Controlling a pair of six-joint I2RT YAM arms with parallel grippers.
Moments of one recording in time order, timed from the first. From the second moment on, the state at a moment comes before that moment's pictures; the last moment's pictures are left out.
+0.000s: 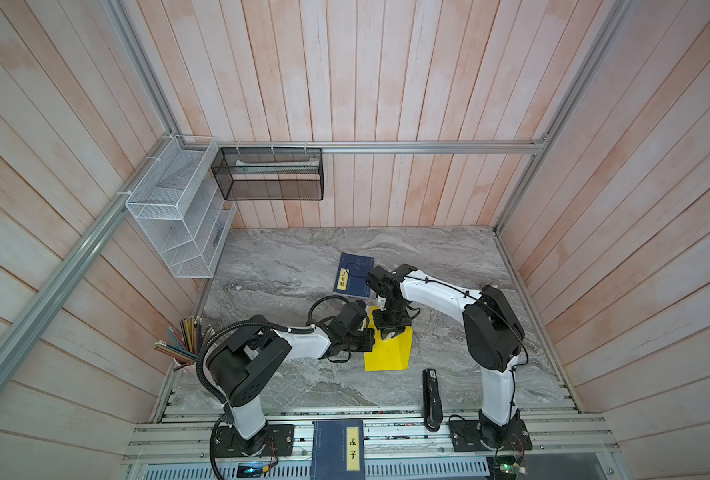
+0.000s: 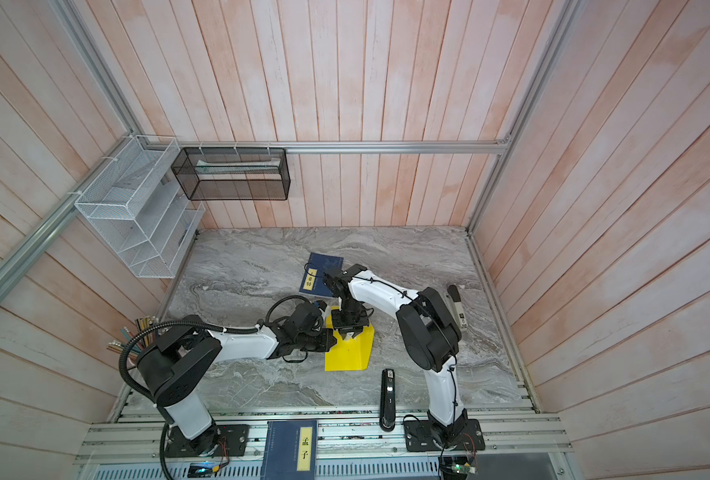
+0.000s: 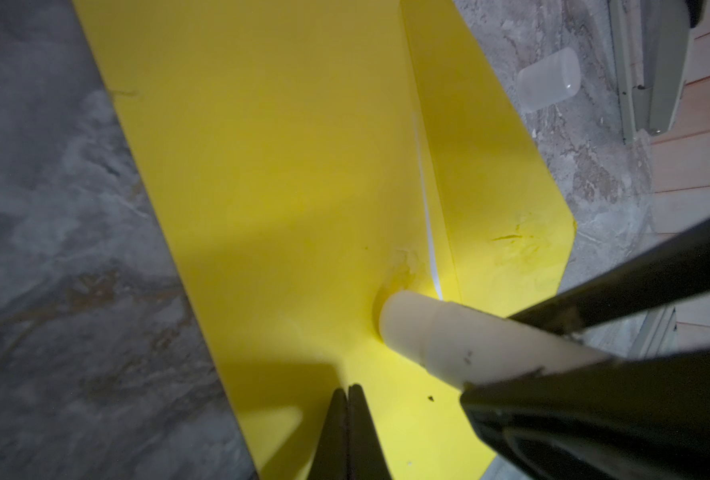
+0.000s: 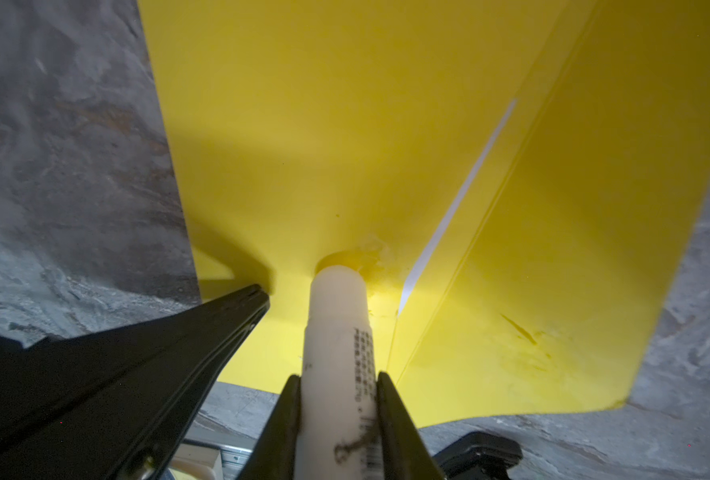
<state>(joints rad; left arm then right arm) -0.79 1.76 0.80 0.09 0.24 -0.67 0.73 2.01 1.53 -1.16 -0.16 0.52</state>
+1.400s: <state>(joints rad) -0.78 1.77 0.81 0.09 0.26 -0.67 0.71 2.01 1.61 -1.20 -0.13 0.50</state>
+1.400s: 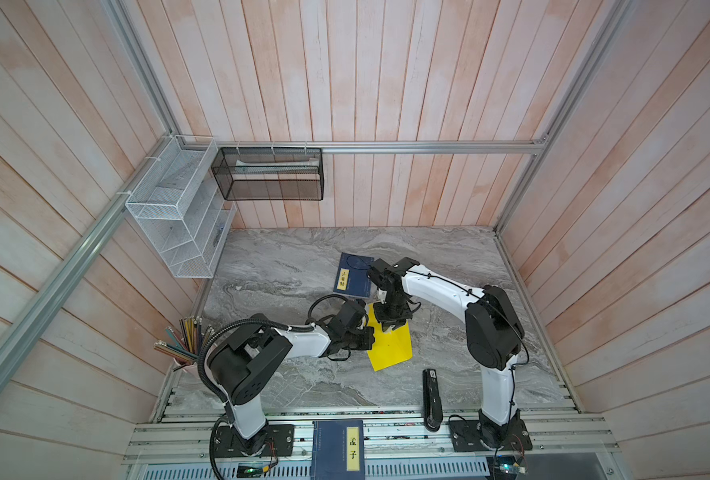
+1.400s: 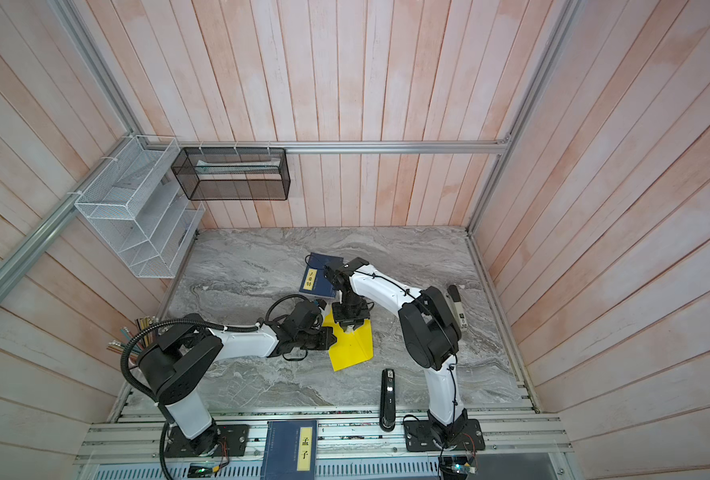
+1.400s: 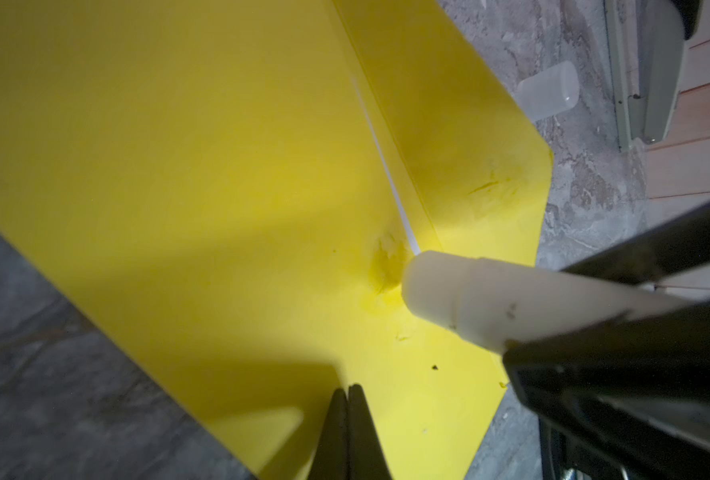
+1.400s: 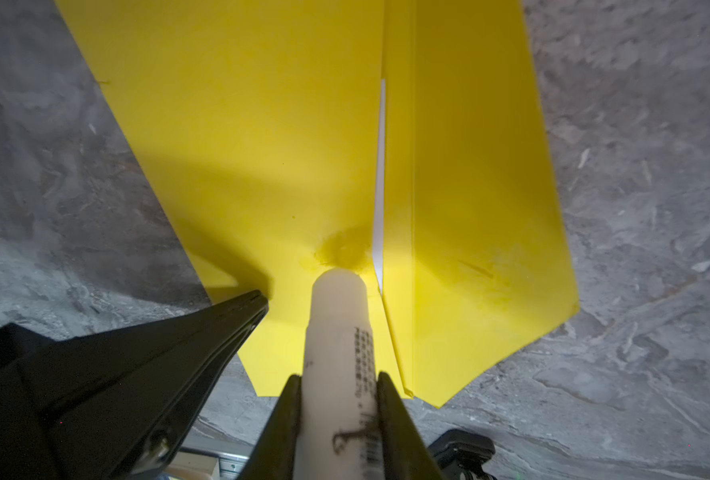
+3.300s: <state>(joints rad) -0.78 1.77 0.81 0.09 0.26 -0.67 0.63 1.92 1.60 -1.17 -0.16 0.48</state>
